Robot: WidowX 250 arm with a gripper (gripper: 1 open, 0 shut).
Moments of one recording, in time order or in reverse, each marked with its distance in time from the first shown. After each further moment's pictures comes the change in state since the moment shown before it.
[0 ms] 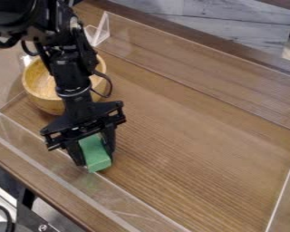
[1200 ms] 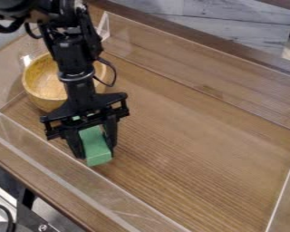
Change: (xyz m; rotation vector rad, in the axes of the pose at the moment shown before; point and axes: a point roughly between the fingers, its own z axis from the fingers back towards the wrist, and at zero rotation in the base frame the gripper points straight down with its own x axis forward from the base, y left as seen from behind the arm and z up) arm -0.006 -0.008 0.016 0.021 0.036 -0.056
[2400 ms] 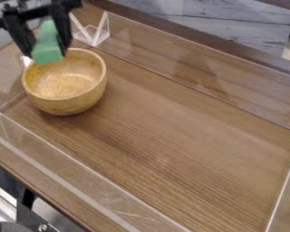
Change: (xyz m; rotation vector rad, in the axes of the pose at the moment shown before) arm 0.048 0.036 0.128 -0.141 0.056 -0.204
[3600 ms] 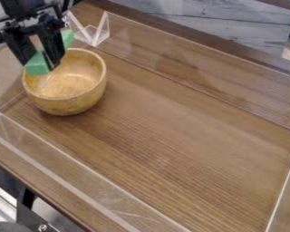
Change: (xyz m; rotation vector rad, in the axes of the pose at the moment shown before) arm 0.038 0.013 -0.033 -0.062 0.032 -0.381
